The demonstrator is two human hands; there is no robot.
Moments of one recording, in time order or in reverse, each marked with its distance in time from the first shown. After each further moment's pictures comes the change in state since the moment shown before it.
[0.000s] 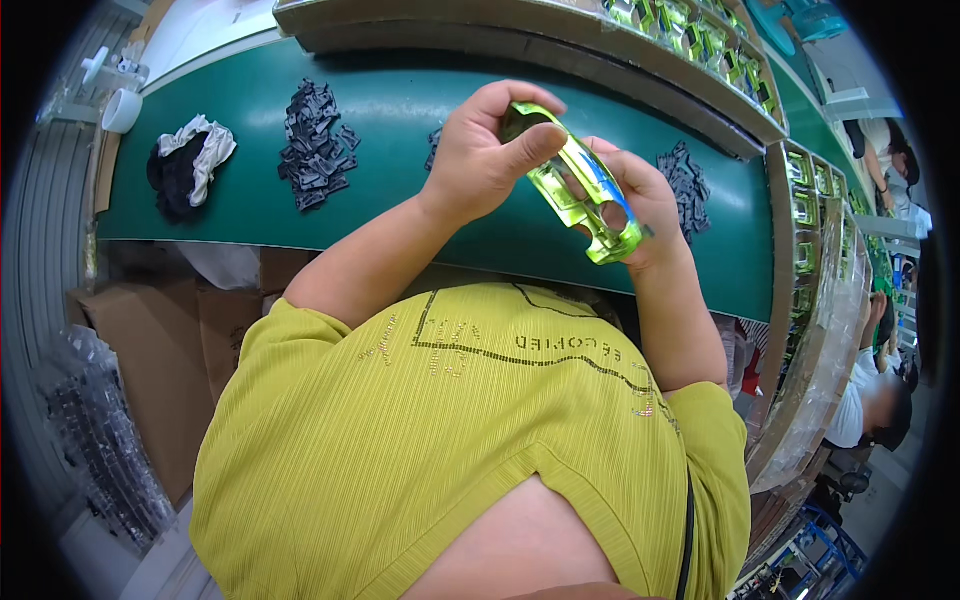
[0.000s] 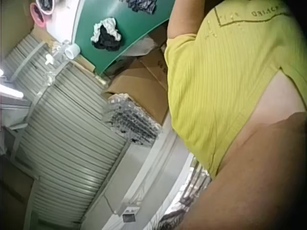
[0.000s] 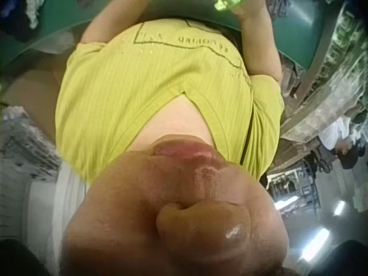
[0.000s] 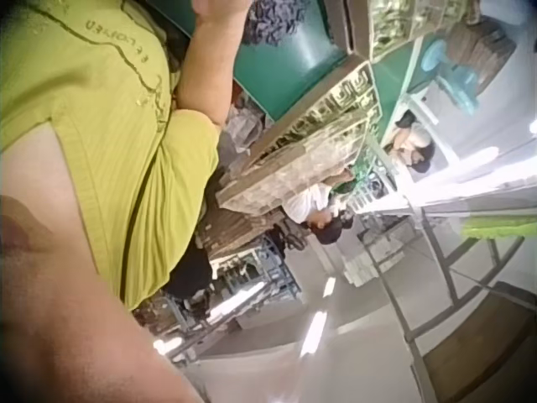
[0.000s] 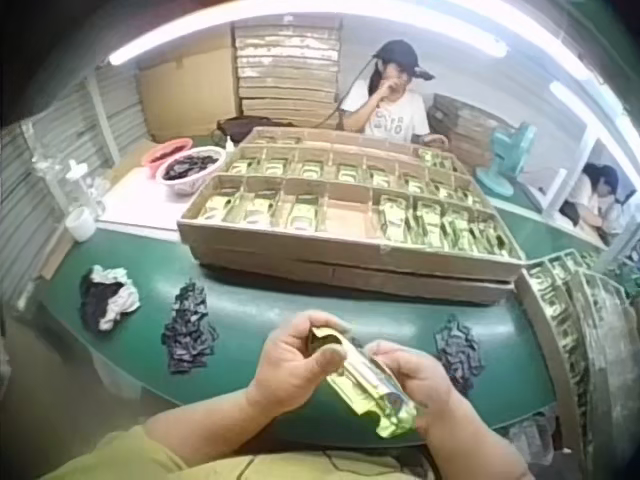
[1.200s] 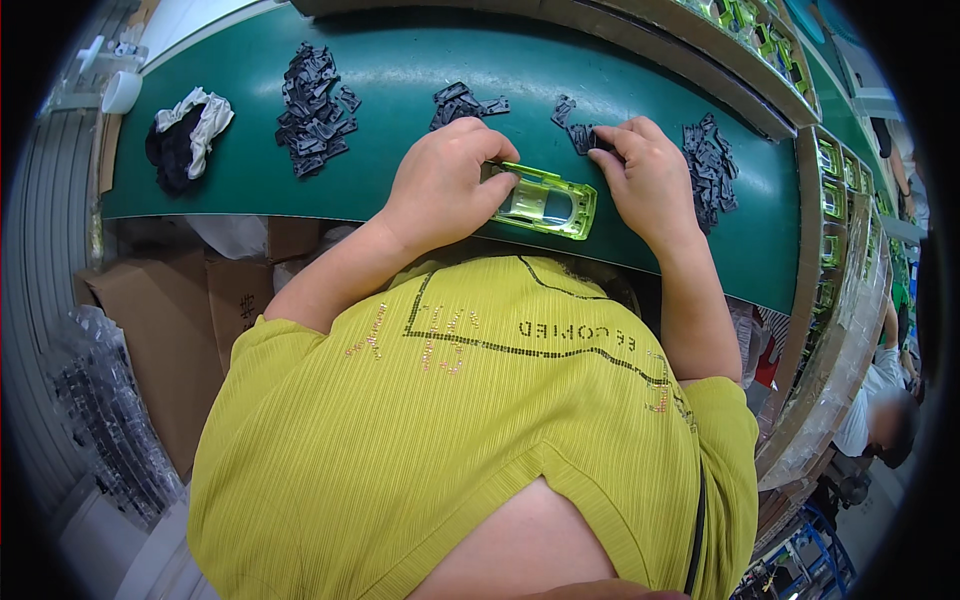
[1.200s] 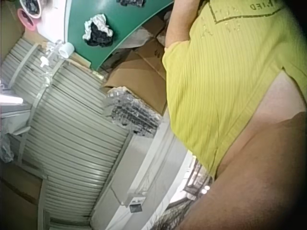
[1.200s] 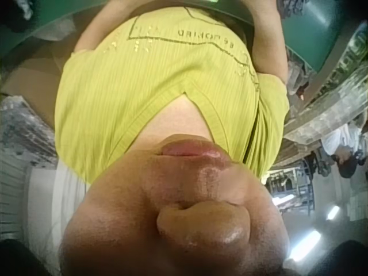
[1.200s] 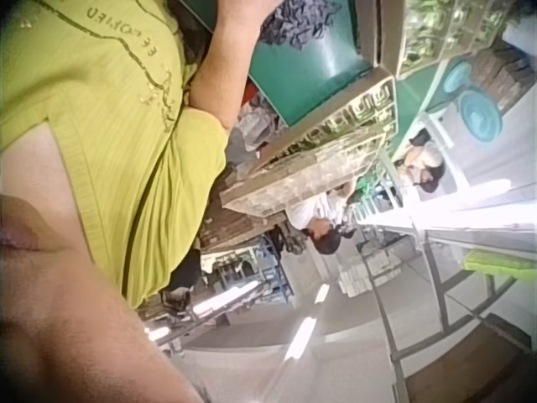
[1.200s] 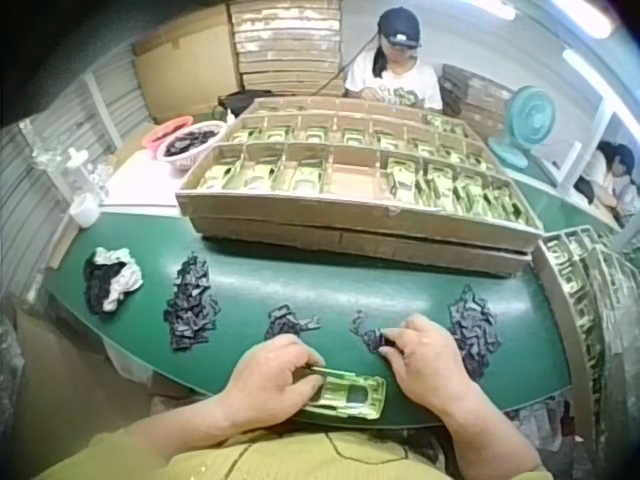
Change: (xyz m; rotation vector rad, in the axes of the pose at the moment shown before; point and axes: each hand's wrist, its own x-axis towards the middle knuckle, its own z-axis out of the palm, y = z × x) left_hand -0.058 0.015 -0.007 1.098 -0.047 -0.135; right_hand -0.005 0.023 -0.022 -1.692 0.282 -0.397
